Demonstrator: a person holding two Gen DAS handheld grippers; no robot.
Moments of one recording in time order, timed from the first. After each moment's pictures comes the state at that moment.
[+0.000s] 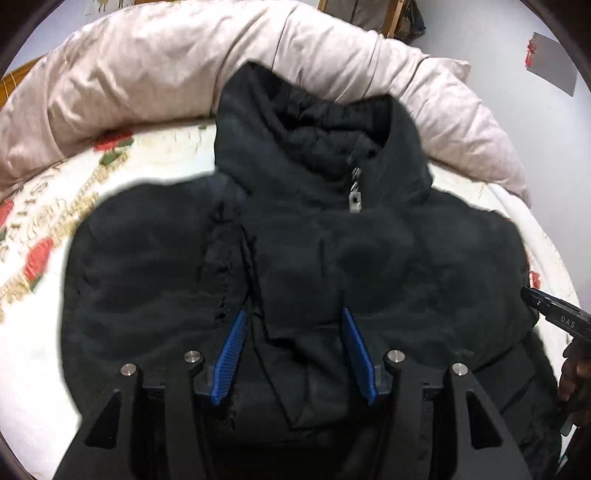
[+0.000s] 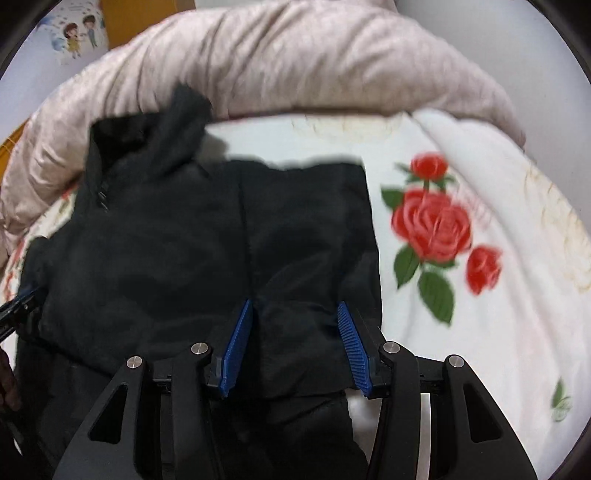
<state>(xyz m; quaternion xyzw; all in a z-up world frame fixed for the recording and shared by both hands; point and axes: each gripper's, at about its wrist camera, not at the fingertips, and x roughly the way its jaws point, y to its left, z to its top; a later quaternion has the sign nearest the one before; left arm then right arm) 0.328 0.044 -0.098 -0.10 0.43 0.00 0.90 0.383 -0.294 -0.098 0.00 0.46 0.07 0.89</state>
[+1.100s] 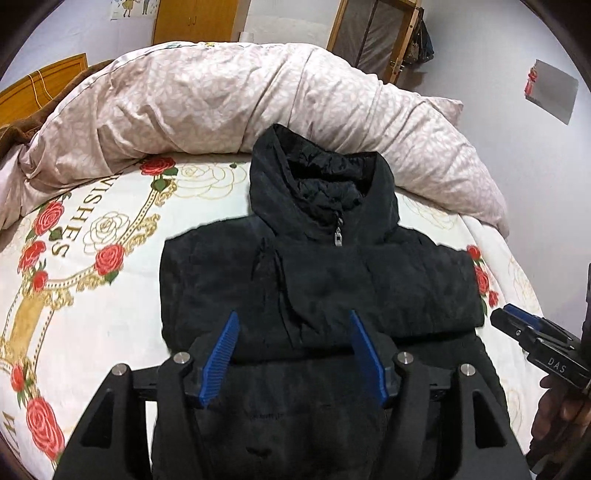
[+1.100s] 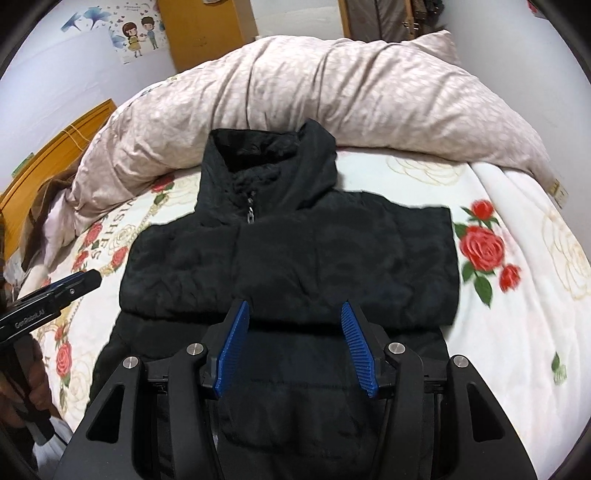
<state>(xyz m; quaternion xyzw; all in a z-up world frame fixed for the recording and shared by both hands) 0.253 0.069 0.024 -0.12 0.42 0.02 0.90 0.306 -0.204 0.011 0.00 0.42 0.18 0.89</state>
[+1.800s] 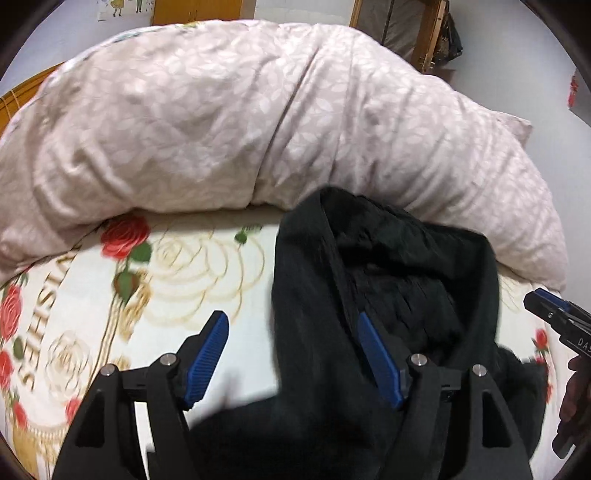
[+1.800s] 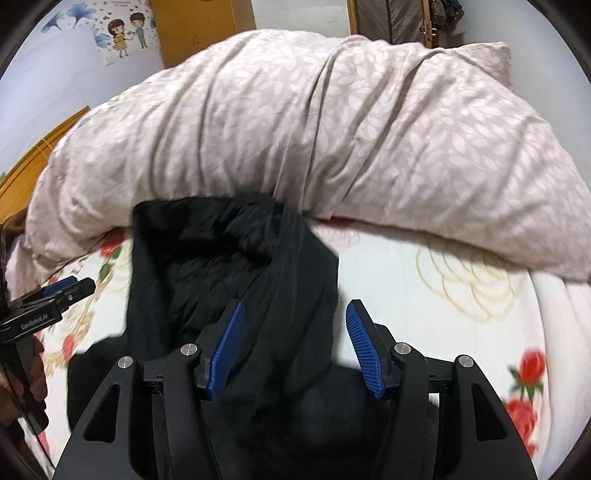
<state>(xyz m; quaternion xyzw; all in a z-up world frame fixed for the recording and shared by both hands) 0.515 0.148 -0.008 -0.10 0.42 0.05 0.90 0.589 -0.158 -0.005 -0.02 0.42 0.18 0.89</state>
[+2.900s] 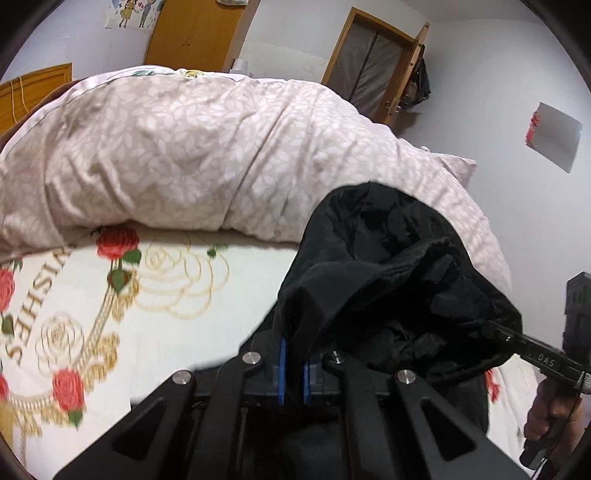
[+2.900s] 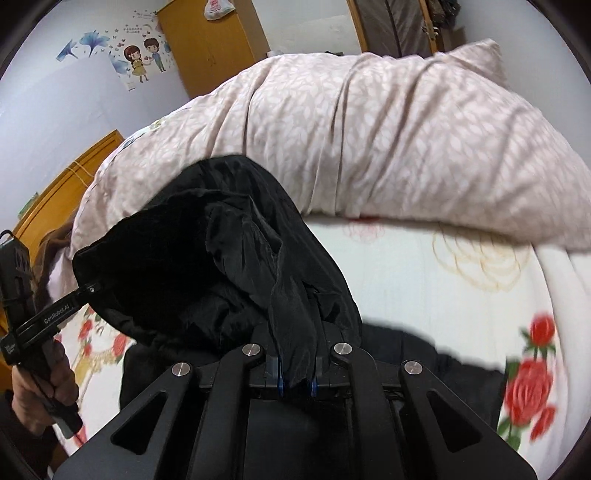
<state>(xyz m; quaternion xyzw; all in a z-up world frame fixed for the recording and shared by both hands) 0.405 0.137 0.040 -0.16 0.34 -0.02 0.93 0.480 -0.201 0.026 0.05 0.41 0.24 0.88</state>
